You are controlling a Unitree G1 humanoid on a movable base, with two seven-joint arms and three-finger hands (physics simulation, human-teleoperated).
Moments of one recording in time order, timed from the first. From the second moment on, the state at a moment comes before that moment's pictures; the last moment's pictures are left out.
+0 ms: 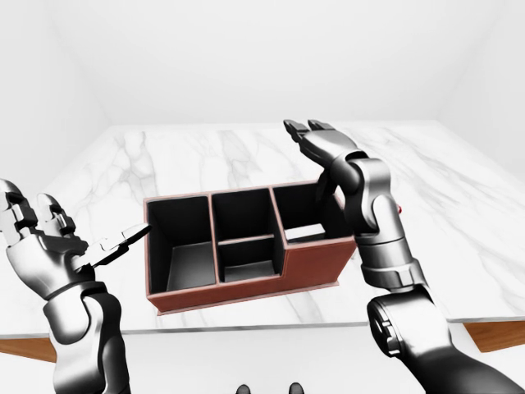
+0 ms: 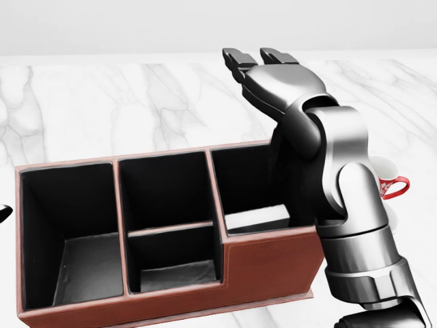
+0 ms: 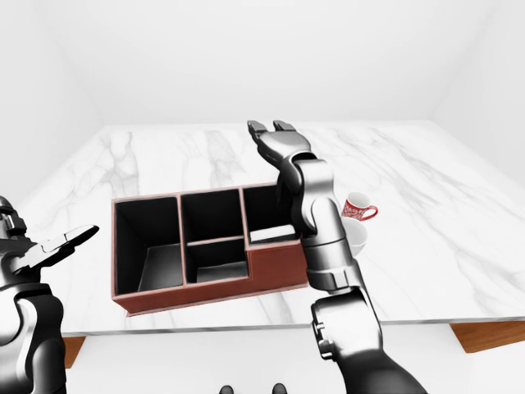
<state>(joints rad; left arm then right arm) -0.02 0.12 0.44 -0.45 -0.25 0.07 0.27 -0.85 -0.14 0.02 0.19 -1.22 0.09 0.70</state>
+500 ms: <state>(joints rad) -0.02 0.13 0.44 -0.45 -0.25 0.08 0.27 -0.95 -0.17 -0.04 -0.02 -0.91 0.09 0.52</state>
